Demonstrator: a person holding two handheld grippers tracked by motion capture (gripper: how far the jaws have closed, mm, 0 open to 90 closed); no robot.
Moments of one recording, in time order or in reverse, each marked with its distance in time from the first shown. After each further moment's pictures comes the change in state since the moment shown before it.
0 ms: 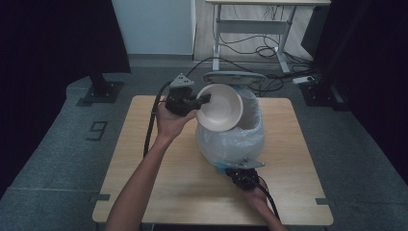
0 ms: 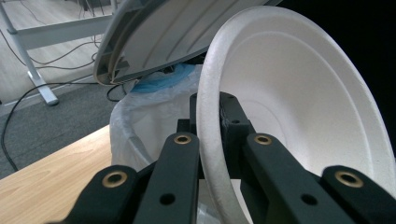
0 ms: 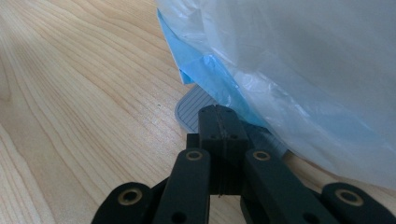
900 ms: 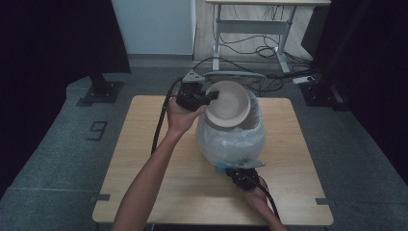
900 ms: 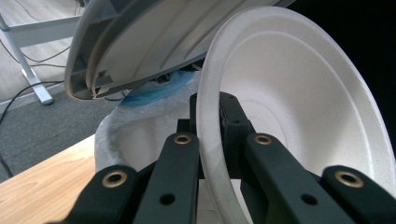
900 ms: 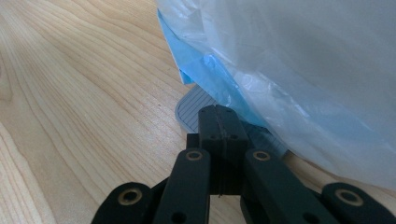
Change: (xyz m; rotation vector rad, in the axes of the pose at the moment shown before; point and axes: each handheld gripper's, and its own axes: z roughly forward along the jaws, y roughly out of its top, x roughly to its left) left arm 0.001 0.009 0.032 0.014 -0.003 -0.003; right arm -0.001 0.000 0.000 0.000 0.006 0.002
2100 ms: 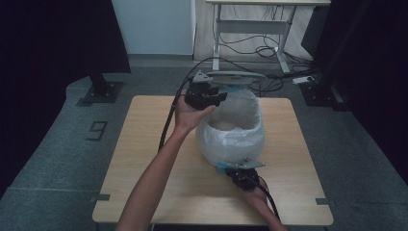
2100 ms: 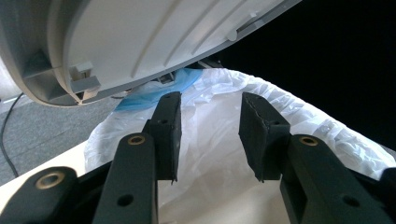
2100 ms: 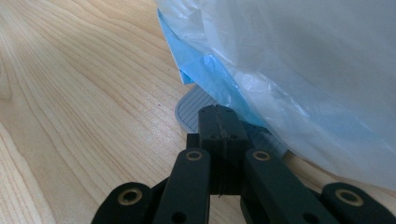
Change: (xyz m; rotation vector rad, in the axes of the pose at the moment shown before) left arm 0.003 -0.003 0.031 0.014 0.019 0.011; right arm 0.000 0.000 0.000 0.001 -0.002 0.001
